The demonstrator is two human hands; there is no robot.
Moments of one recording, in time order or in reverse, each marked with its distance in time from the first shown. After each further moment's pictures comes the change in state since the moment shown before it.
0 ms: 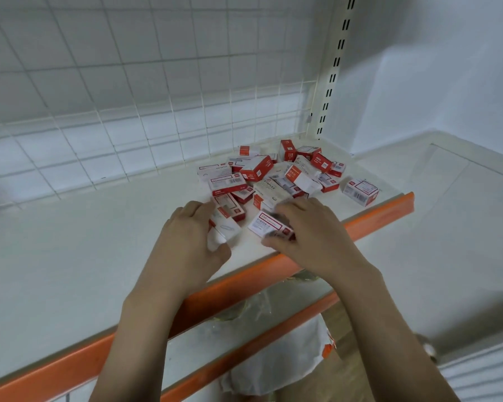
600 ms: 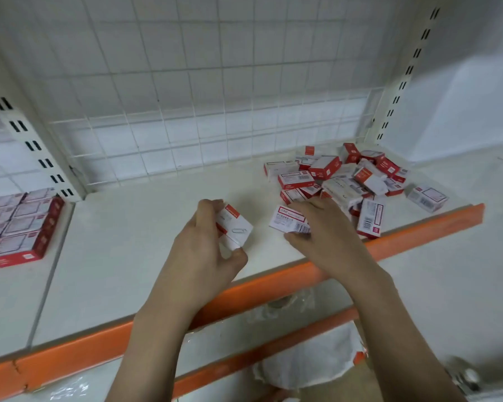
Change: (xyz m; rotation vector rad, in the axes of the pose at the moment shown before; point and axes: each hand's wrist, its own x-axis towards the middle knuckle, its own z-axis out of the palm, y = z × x) left_hand -0.074 -0.056 -0.061 -0.243 0.183 -0.095; right_hand 0.010 -0.095 0.012 0.119 0.056 -0.057
